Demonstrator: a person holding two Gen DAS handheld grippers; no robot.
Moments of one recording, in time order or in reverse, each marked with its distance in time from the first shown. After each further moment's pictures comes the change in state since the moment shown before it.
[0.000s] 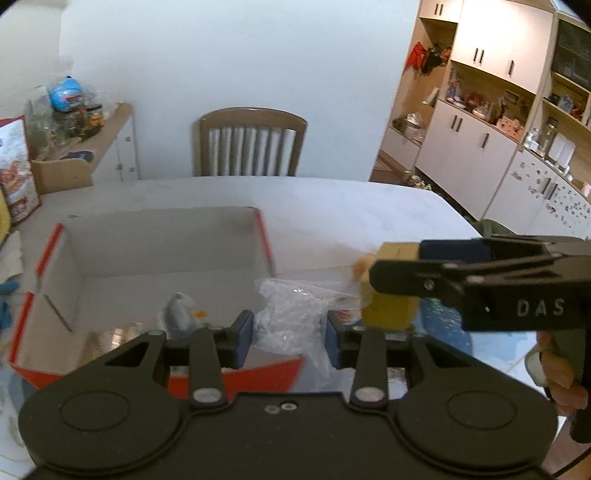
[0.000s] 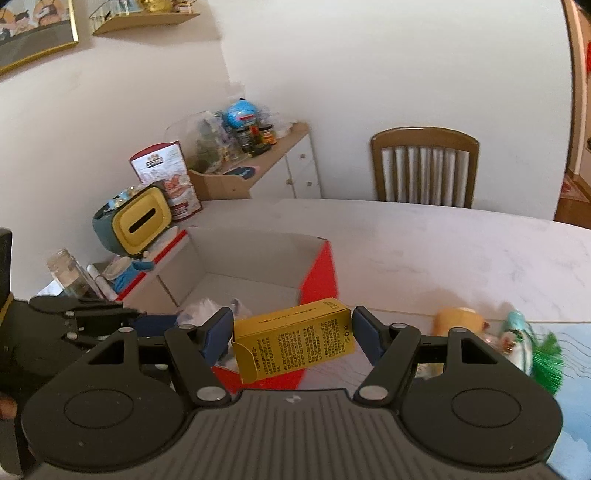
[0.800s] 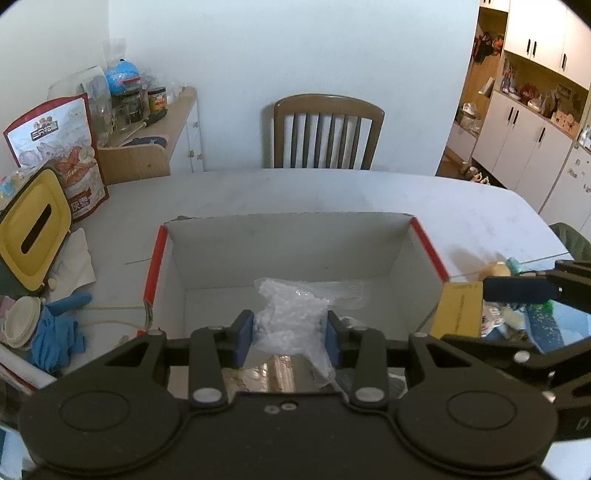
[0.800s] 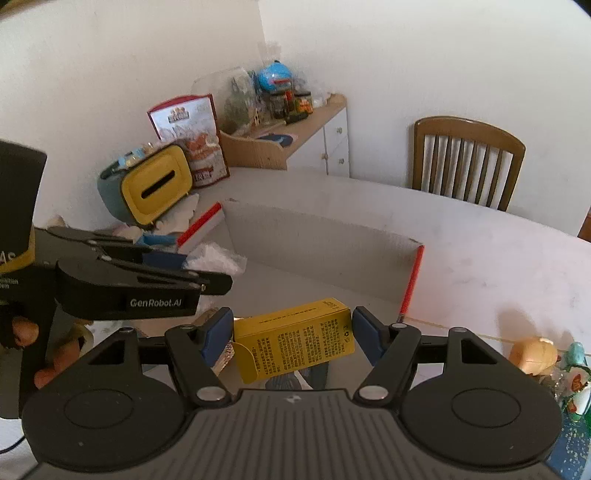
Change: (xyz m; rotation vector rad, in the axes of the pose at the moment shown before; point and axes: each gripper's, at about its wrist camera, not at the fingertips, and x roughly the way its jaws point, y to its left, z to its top) left arm 0.038 0.123 0.027 -0.015 0.061 0.153; right arm 0.098 0.083 0.018 -0.107 0.104 -0.005
